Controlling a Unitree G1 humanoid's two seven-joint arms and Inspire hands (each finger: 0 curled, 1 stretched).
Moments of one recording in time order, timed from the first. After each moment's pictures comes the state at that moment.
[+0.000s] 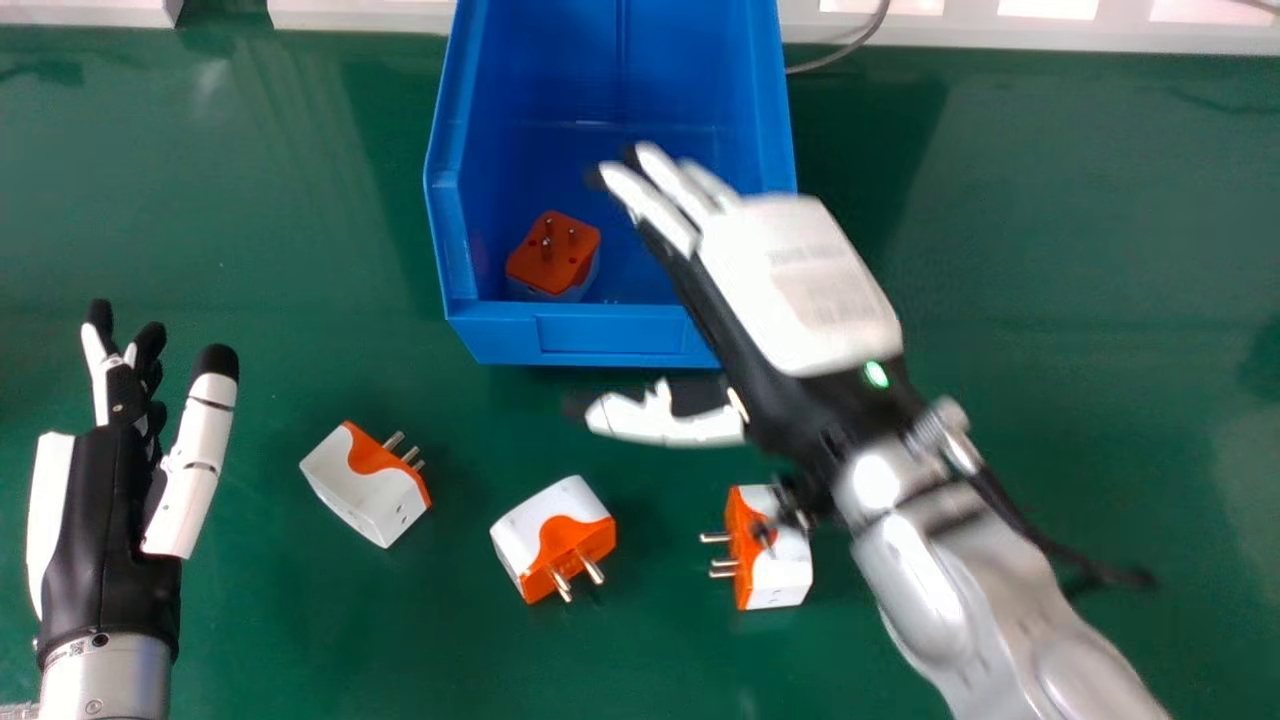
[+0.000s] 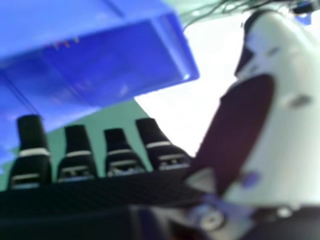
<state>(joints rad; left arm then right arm) 0.24 0.20 0.29 -0.04 0.00 -0.14 0.00 -0.17 -0.33 0.52 -0.14 -0.85 0.07 -0.12</state>
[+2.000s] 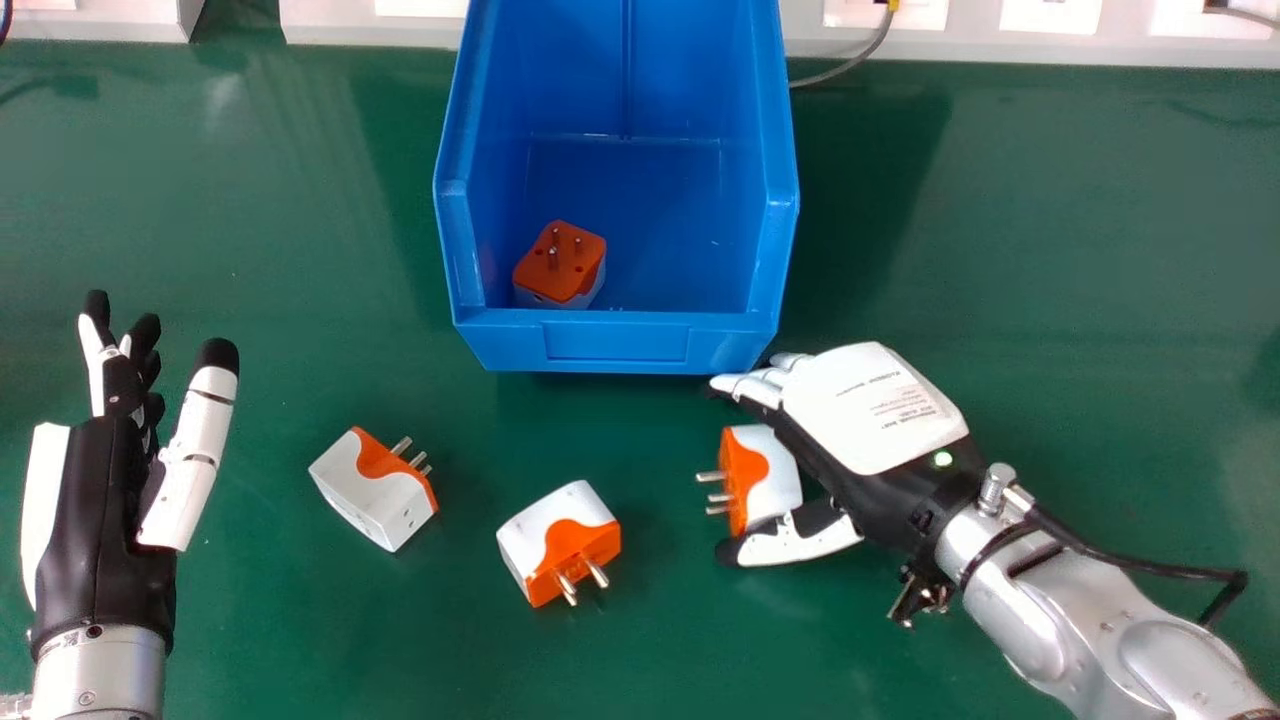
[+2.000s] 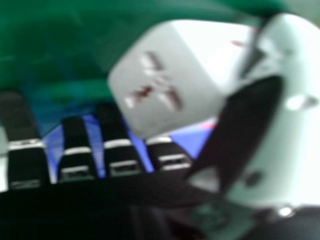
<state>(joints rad) 0.23 0.20 0.30 -0.05 0.00 -0.12 -0.01 -0.33 -0.43 0.51 0.50 -0.87 -0.21 -0.18</state>
